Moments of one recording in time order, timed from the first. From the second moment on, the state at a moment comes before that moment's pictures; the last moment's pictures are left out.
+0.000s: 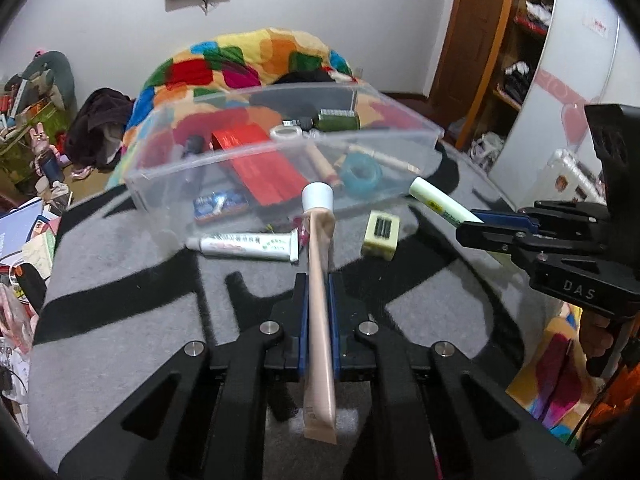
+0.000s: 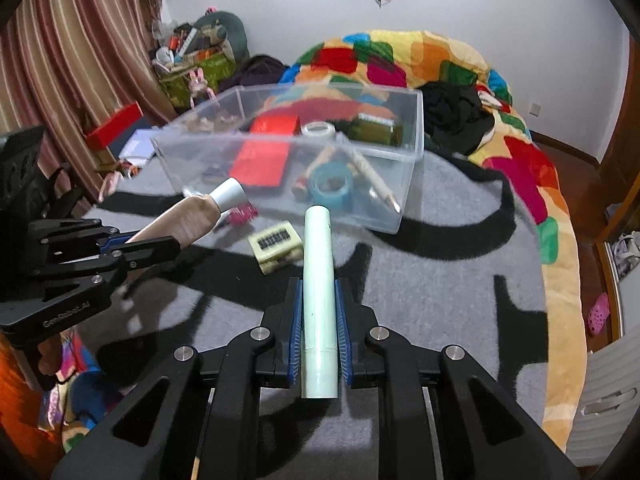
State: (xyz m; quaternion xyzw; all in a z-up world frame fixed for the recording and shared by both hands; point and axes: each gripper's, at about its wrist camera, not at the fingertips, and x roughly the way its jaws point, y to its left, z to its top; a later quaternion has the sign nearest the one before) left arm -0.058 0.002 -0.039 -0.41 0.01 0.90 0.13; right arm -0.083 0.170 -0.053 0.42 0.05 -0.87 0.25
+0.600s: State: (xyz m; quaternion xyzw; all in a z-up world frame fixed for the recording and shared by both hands) left arm -0.099 -0.035 0.011 -0.36 -0.02 0.93 0.08; right arm -0.131 0.149 0.000 0.36 0.03 -0.90 0.24
